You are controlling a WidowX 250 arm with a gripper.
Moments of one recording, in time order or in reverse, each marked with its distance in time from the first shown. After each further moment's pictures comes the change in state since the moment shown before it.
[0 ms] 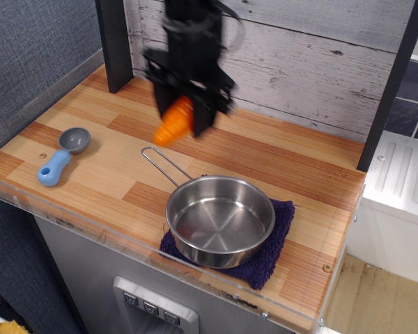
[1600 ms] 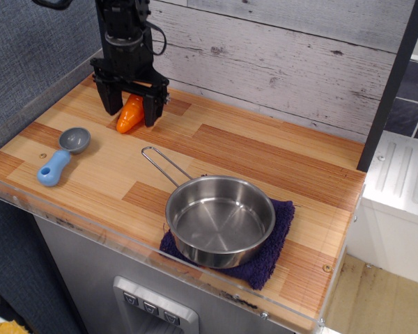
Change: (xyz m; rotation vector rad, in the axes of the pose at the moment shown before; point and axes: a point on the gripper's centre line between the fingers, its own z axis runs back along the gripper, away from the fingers) arm 0.035 0.102 -0.076 0.039 0.008 0.181
